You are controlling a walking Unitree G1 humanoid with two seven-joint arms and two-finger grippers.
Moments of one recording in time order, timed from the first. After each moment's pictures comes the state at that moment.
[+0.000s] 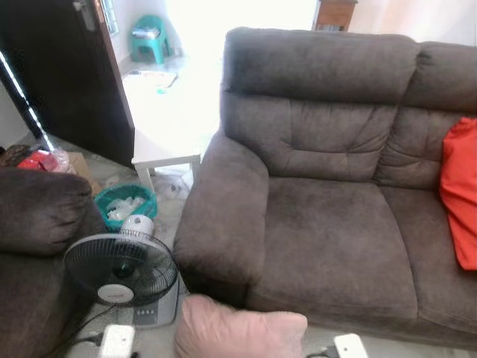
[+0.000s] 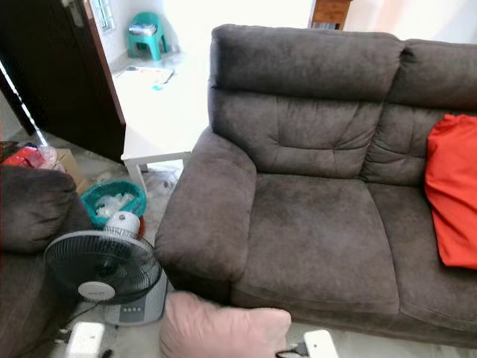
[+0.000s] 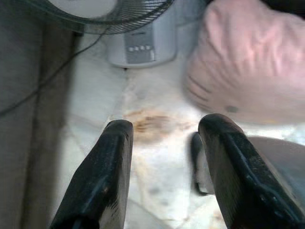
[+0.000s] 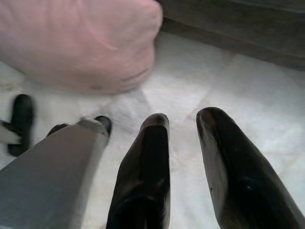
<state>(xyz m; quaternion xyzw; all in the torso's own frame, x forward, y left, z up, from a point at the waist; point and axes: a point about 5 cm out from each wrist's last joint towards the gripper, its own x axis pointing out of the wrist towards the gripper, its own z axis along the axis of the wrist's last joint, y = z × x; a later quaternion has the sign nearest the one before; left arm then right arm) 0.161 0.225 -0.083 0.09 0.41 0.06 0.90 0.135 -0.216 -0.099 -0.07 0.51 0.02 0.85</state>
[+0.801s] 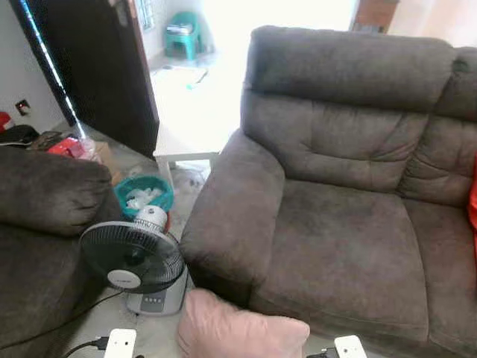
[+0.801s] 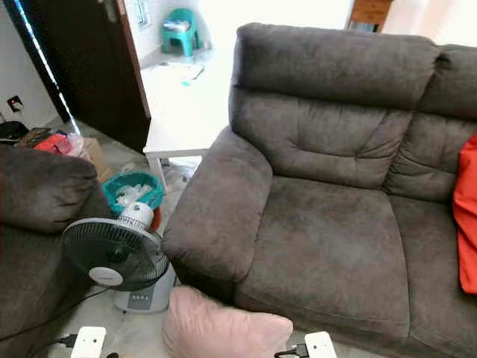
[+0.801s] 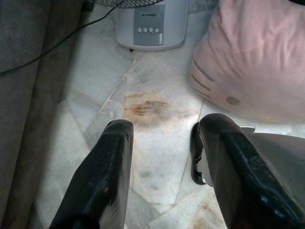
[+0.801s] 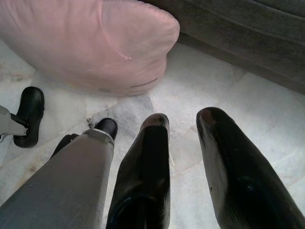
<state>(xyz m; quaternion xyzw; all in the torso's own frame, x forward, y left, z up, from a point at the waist) 0.159 0.229 -0.082 0.08 0.41 0.06 0.90 0.140 -0.209 -0.098 -0.07 0.51 0.02 0.86</state>
